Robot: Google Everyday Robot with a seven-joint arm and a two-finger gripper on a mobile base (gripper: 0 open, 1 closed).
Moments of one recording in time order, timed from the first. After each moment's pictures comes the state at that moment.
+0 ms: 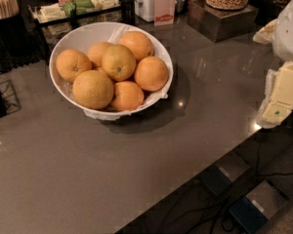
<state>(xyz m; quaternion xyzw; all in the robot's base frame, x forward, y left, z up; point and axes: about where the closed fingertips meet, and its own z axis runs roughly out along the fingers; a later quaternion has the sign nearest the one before) 0.438 -0.217 0.977 -0.60 0.78 -0.04 0.16</state>
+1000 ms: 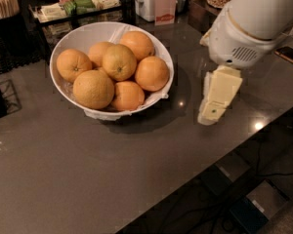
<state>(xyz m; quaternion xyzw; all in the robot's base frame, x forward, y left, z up) 0.467 -0.127 0.954 -0.64 0.75 -0.01 0.18</state>
